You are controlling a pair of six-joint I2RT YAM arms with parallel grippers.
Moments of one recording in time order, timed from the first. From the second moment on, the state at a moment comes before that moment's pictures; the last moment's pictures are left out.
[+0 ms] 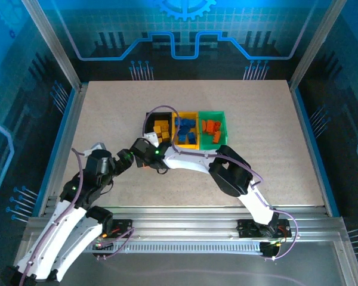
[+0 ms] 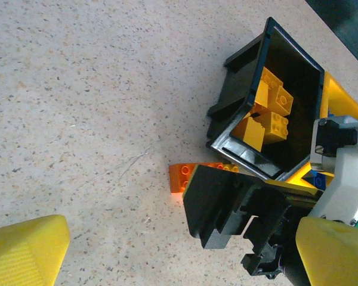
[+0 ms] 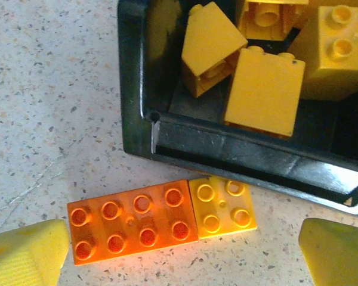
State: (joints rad) left arm -0.32 0.56 0.60 -0.75 -0.18 -0.90; right arm 1.09 2.21 1.73 -0.59 0.45 0.74
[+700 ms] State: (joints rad) left arm -0.32 0.30 0.61 -0.66 -0.28 -0.92; right arm 1.17 2.25 1.74 -0.65 0.53 0.97
